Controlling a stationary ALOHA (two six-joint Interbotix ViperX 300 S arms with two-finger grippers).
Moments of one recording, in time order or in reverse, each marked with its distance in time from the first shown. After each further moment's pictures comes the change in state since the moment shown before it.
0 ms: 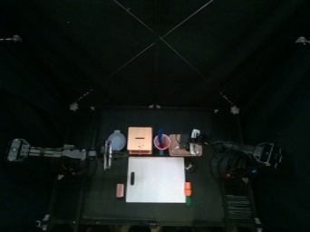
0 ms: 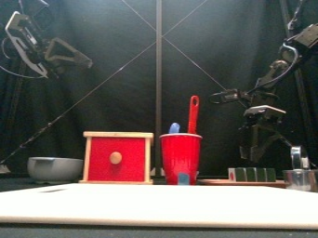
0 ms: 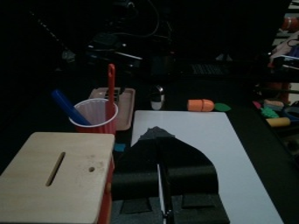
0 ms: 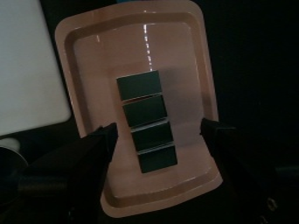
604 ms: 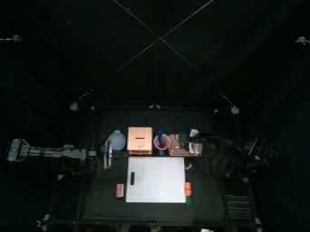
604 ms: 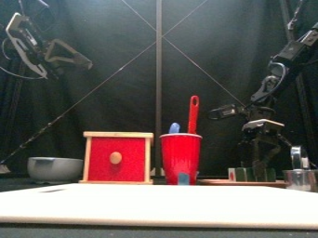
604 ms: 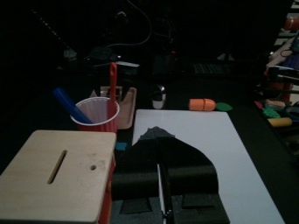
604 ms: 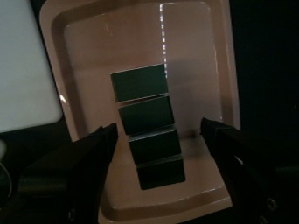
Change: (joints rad) left arm 0.008 0.000 0.003 -0.002 0.000 -0.003; right arm -0.066 0.141 -0.009 0.189 -0.035 -0.221
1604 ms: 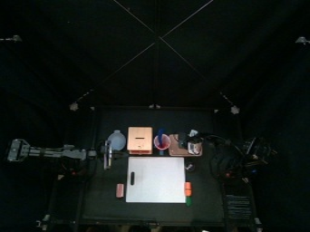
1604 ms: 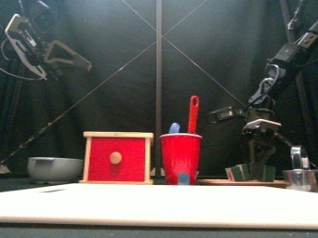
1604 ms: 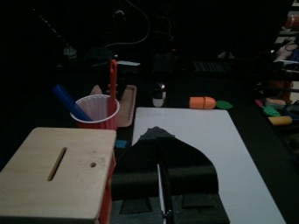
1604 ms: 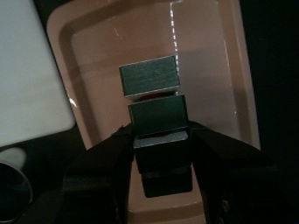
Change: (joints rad) left arm 0.000 0.000 0.005 0.000 0.003 0.000; right arm 0.003 0.002 -0.014 0.086 0.040 0.026
